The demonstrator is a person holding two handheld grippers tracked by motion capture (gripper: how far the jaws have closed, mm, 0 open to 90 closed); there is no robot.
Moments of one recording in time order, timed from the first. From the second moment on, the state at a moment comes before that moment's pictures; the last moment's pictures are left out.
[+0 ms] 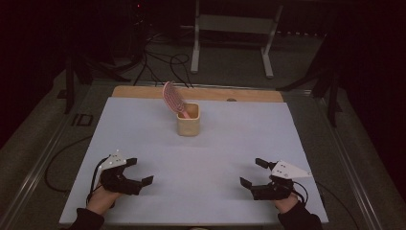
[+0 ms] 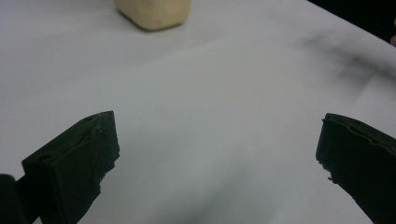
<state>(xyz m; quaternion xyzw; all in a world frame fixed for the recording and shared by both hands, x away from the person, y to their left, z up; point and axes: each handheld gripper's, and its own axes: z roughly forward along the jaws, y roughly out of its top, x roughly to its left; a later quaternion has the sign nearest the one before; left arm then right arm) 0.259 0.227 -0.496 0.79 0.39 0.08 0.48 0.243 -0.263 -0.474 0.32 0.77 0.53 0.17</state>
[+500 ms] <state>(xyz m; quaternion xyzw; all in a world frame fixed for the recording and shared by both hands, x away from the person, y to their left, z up) 0.237 0.245 -0.501 0.78 0.39 0.09 0.47 0.242 -0.263 -0.475 0.32 0.77 0.53 0.17</state>
